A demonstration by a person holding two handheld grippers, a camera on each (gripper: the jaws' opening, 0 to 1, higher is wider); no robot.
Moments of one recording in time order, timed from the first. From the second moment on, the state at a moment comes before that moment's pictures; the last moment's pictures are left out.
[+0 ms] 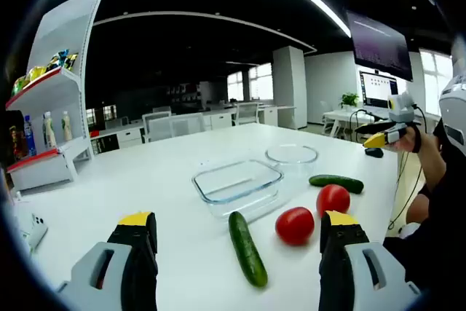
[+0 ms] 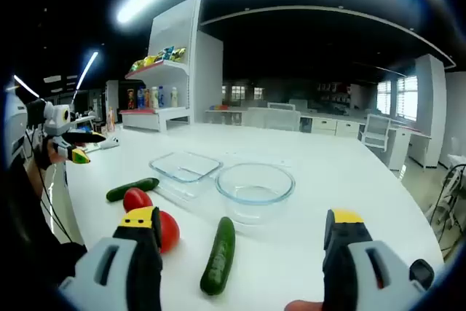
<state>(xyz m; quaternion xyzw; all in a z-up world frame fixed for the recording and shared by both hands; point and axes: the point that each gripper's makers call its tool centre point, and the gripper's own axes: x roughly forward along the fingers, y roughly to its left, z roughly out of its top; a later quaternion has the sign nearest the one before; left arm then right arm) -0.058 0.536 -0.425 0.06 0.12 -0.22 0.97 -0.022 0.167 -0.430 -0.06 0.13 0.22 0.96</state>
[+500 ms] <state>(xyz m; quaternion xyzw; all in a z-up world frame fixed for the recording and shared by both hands) -0.059 0.535 -0.451 0.08 0.16 -0.23 0.96 -0.031 0.175 -0.450 -0.09 0.17 0.25 0.95</state>
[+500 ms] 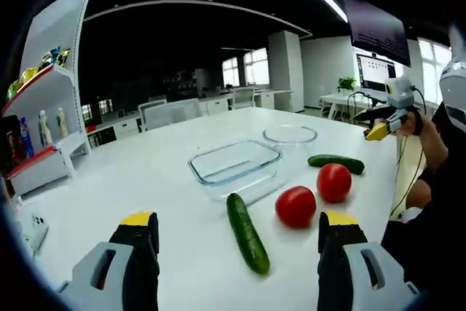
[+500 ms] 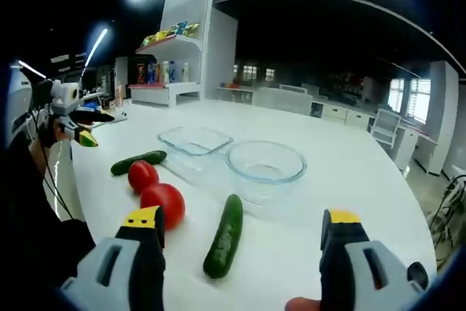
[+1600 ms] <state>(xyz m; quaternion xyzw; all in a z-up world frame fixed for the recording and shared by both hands) -0.053 0.535 -0.455 0.11 0.17 -0.21 0.96 -0.032 0.166 -0.442 -0.10 0.15 0.23 0.96</state>
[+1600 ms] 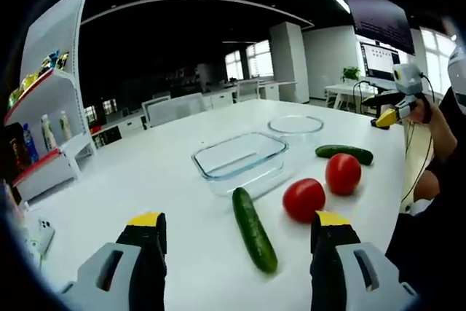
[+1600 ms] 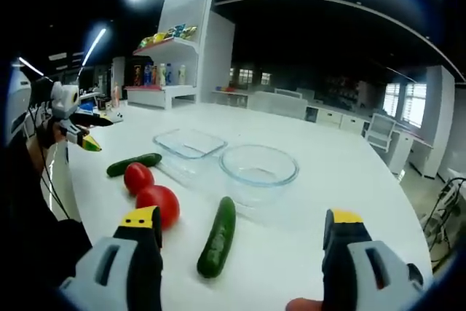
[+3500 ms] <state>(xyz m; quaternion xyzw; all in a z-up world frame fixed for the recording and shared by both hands) 0.007 0.494 -0.541 0.12 0.26 -0.23 0.93 -0.033 0.157 -0.437 -0.10 0.14 0.21 0.96</state>
